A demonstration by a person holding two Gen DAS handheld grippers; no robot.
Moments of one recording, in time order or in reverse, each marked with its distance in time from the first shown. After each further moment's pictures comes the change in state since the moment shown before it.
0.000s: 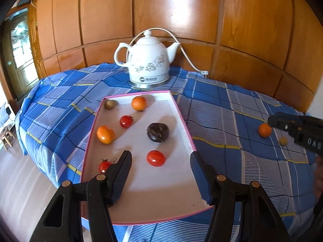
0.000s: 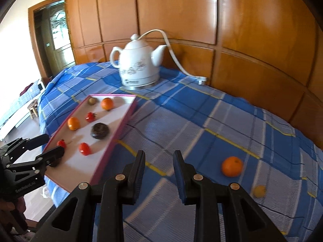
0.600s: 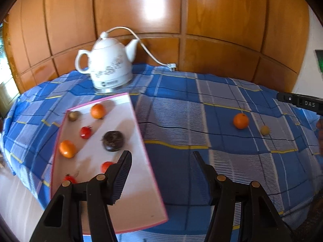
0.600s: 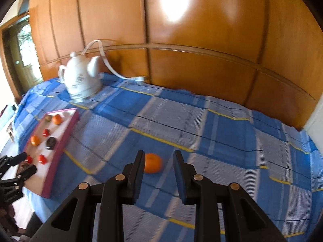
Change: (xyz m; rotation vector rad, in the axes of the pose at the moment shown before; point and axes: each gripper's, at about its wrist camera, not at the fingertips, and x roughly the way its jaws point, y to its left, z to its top) left arm 0.016 -0.067 0.017 0.130 0.054 -0.122; right arm -0.029 -0.144 -0.006 0.173 0.038 -0.193
